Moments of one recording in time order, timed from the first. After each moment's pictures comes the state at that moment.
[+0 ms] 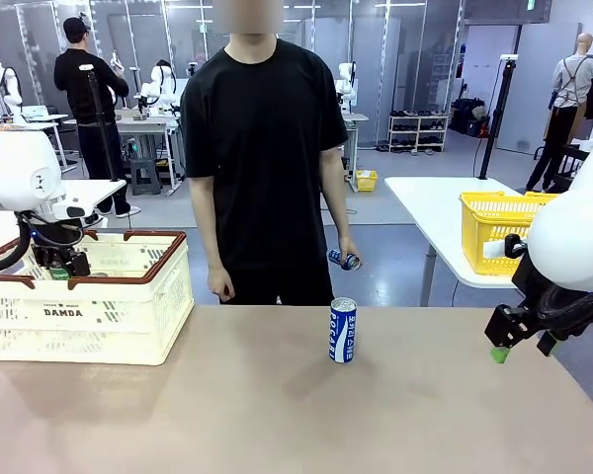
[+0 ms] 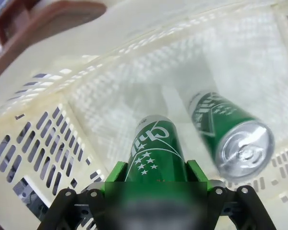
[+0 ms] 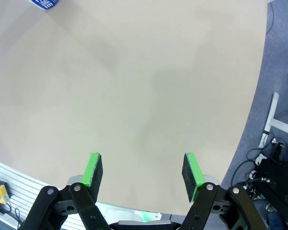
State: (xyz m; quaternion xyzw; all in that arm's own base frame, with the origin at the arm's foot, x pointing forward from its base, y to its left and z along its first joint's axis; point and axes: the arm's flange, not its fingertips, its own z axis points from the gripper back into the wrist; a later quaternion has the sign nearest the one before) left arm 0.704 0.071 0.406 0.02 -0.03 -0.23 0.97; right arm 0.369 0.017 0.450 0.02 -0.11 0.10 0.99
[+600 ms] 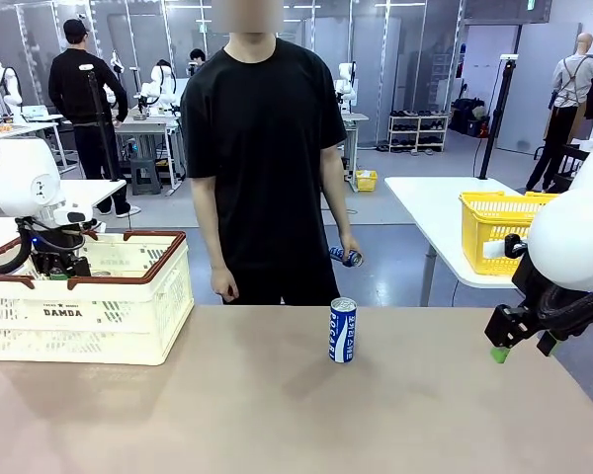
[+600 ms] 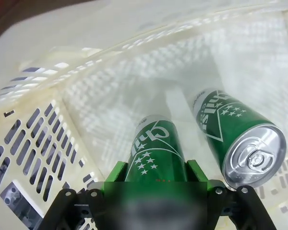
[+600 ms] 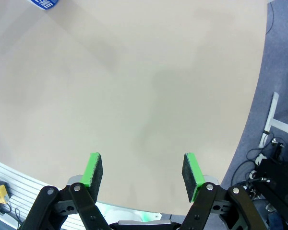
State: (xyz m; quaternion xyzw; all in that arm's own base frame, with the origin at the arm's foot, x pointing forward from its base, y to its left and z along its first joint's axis) left arm 0.706 0.077 0.391 0.01 -0.02 -0.20 0.98; right arm 0.369 0.017 0.450 0.02 -0.11 0.10 0.99
